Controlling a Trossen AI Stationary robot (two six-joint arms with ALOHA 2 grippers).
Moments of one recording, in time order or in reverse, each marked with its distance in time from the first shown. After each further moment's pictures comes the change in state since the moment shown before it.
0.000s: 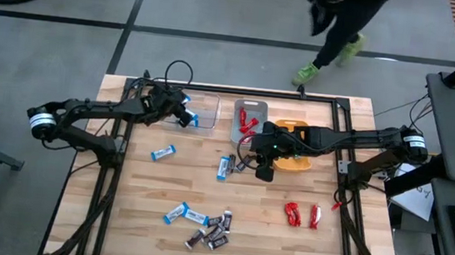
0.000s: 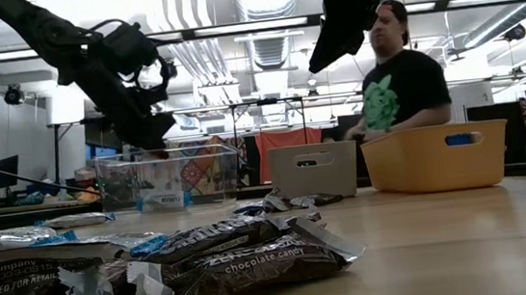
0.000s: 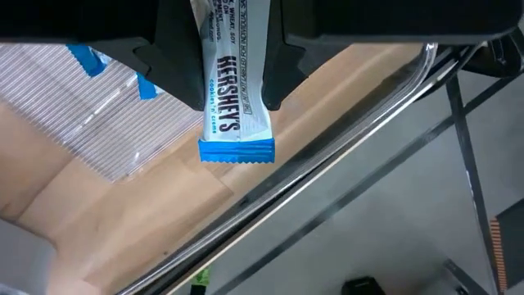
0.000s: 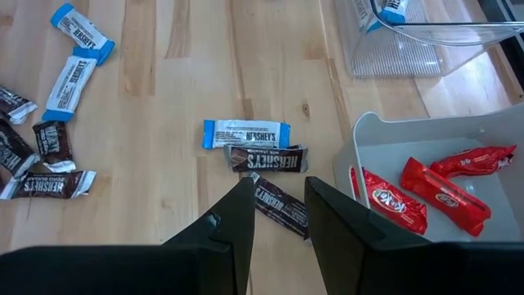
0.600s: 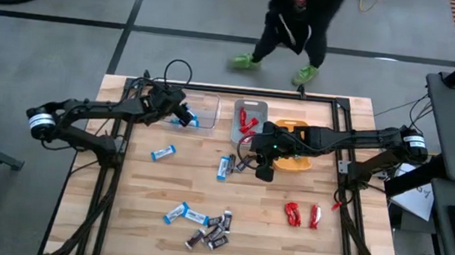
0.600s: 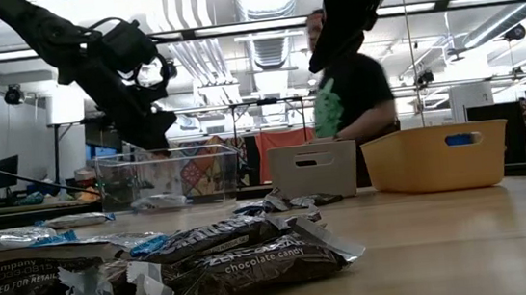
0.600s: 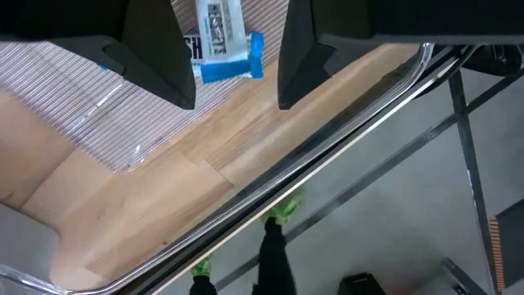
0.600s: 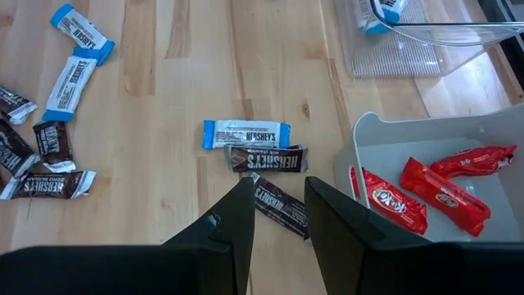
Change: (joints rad) left arm -0.001 -0.009 0.000 0.011 -0.002 -0.011; right arm 0.000 0.000 0.000 0.000 0.000 0.000
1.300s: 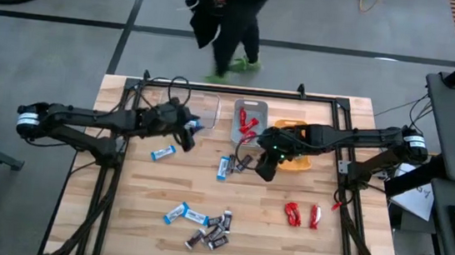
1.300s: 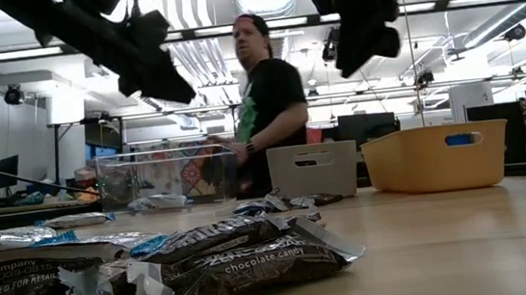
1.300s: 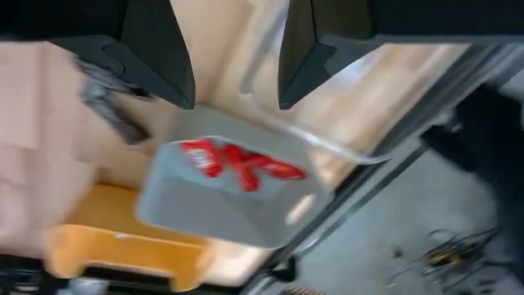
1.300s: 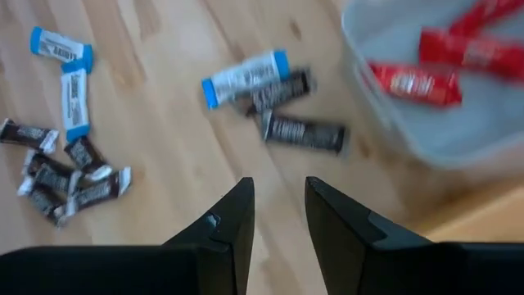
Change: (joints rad) left arm -0.359 -0.150 0.049 0.018 0.173 -0.009; right arm 0.000 0.000 0.051 -0.234 -0.056 0.442
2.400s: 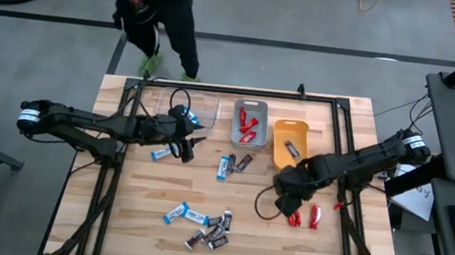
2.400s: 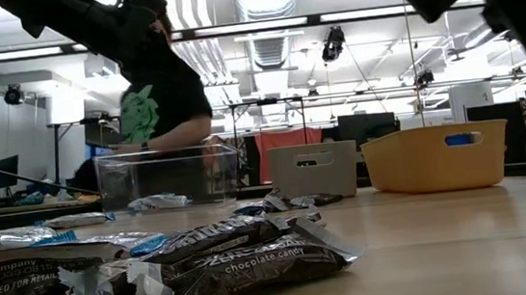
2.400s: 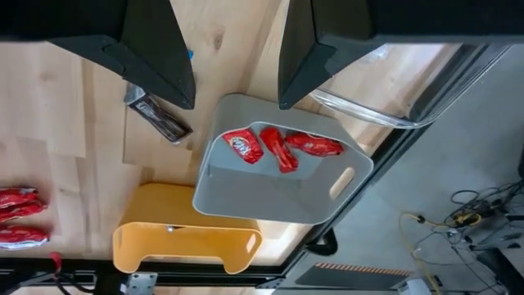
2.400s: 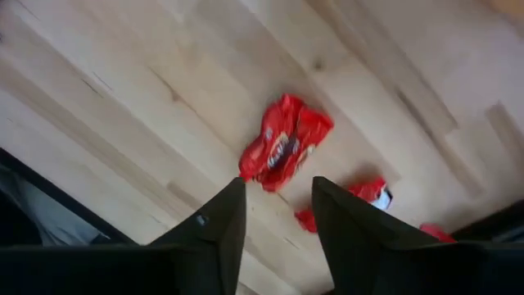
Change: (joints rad) left arm -0.124 0.005 -0.001 0.046 -0.038 0.059; right arm 0.334 0.005 -0.038 -0.403 -0.208 0.618
